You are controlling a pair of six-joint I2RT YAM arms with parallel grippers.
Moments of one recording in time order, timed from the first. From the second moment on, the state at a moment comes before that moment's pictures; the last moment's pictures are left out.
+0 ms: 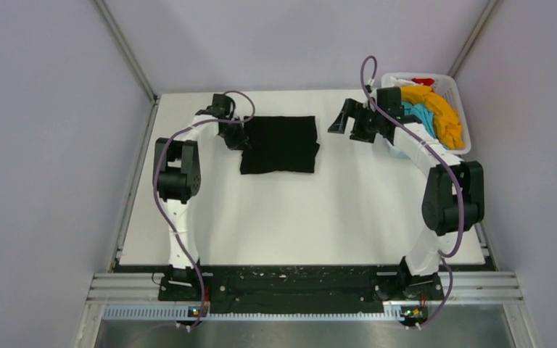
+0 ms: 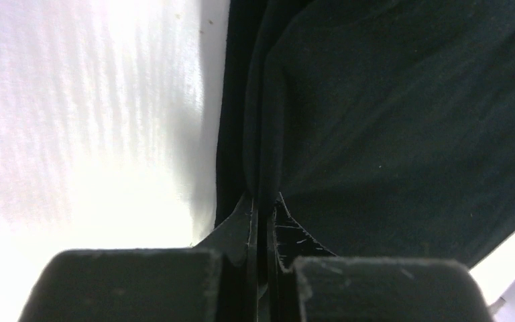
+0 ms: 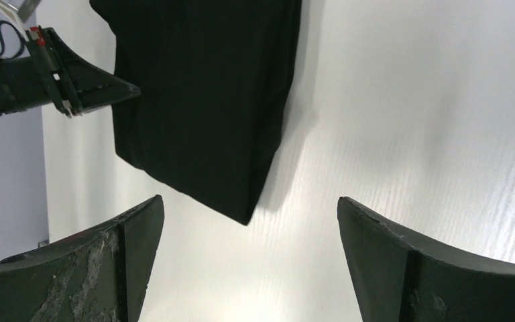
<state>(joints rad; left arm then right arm) -0.13 2.21 1.70 -0.54 0.32 -0.52 0.17 1.77 1.37 -0.32 -0.45 0.44</state>
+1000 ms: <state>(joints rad) 0.26 2.49 2.27 -0.73 -0.27 -0.26 0.17 1.64 1.30 -0.34 -0.19 0.35</state>
